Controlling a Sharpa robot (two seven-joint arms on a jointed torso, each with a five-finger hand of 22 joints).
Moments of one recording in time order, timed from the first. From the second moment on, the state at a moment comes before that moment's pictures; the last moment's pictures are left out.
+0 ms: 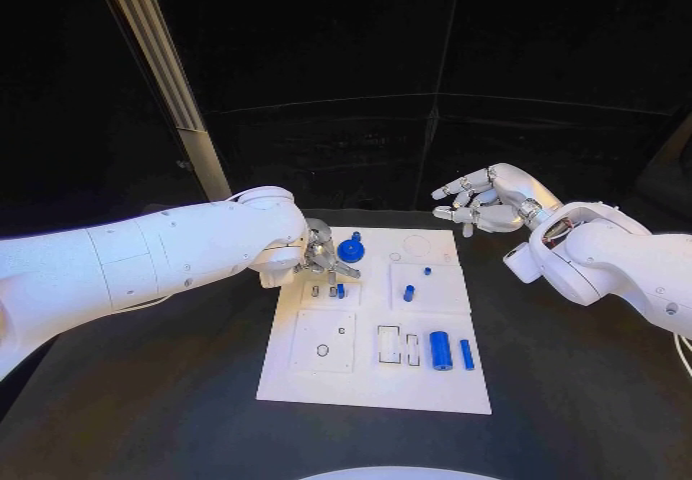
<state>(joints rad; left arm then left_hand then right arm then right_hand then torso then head) 1.38 -0.55 -0.17 1.29 -0.91 0.17 -0.63 1.13 0.10 -0.25 0.29 0.05 0.97 0.05 0.58 0.46 1.26 -0.02 1.11 0.95 1.47 -0.08 1.57 1.31 0.07 1.47 0.03 1.41 1.30 1.25 -0.92 -0.01 1.53 -0.87 -0.38 0.19 1.43 0.00 -0.06 0.16 0.33 0.93 0.16 0.08 0.07 1.08 0.06 0.70 0.76 1.43 -0.02 1.07 0.99 0.18 1.11 0.09 0.91 0.43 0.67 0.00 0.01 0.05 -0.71</state>
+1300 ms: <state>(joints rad) 1.38 -0.49 -0.18 1.23 -0.92 0.25 -0.67 1.19 0.12 -0.24 0.27 0.05 0.94 0.05 0.62 0.52 1.26 -0.02 1.13 0.96 1.47 -0.08 1.57 1.31 0.05 1.47 0.03 1.43 1.31 1.25 -0.89 -0.01 1.50 -0.87 -0.36 0.17 1.43 0.00 -0.07 0.17 0.35 0.93 0.16 0.08 0.07 1.08 0.06 0.70 0.75 1.43 -0.01 1.06 0.99 0.18 1.12 0.09 0.89 0.42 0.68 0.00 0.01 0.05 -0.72</state>
